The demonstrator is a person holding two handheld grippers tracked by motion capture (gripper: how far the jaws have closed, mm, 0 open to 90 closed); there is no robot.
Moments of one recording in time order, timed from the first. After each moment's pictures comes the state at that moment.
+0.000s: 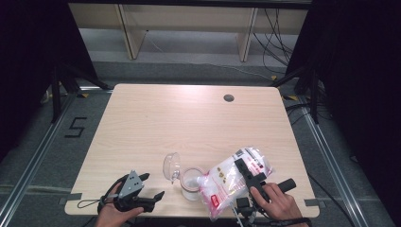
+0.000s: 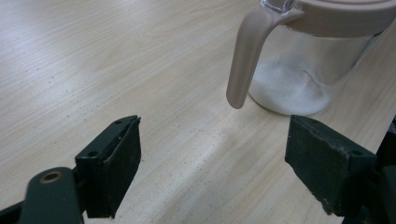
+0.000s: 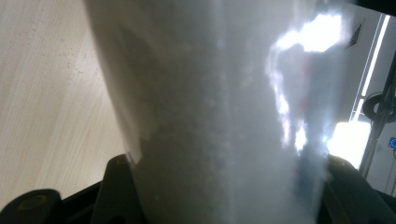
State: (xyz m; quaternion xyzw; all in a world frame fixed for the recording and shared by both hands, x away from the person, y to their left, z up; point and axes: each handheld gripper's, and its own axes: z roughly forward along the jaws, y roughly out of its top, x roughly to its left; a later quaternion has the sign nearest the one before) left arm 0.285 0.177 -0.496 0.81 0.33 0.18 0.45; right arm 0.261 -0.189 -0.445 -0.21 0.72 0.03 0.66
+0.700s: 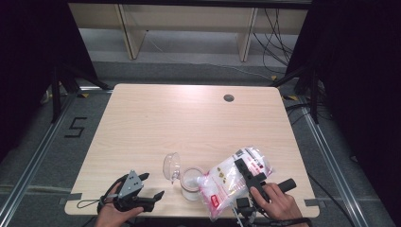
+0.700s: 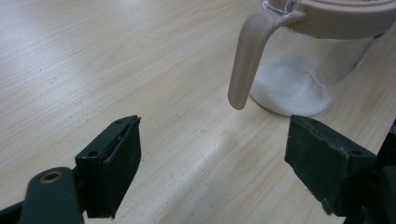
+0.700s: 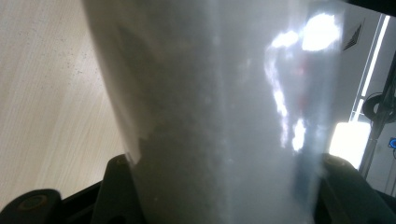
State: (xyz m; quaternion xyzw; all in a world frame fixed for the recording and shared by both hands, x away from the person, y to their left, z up) left arm 0.285 0.178 -0.496 0.81 0.33 0.18 0.45; right arm 0.260 -0.189 -0.445 -0.21 0.72 0.03 0.65
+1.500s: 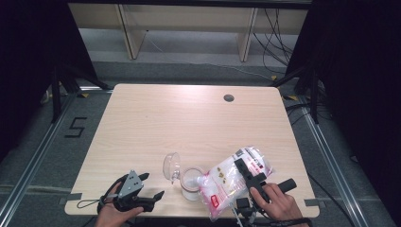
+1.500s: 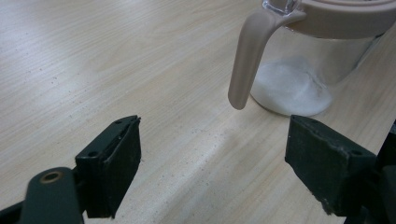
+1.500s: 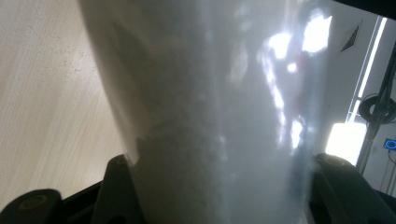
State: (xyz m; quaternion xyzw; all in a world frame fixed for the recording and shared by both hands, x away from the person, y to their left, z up) left arm 0.285 0.178 -0.496 0.81 0.33 0.18 0.45; right arm 0.261 -0.187 -0.439 -0.25 0.71 0.01 0.66
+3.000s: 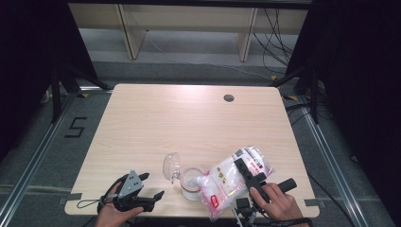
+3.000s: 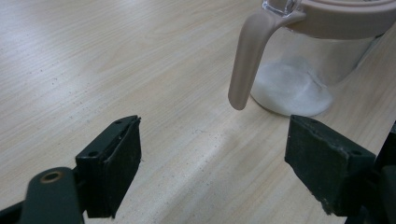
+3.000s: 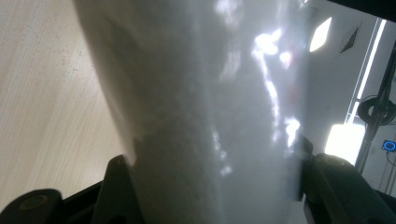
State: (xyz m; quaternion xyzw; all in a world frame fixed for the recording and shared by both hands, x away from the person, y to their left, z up) left arm 0.285 0.177 -0.496 0.81 0.34 0.18 0.45; right arm 0.259 -0.187 -0.440 -0.23 0.72 0.02 0.66
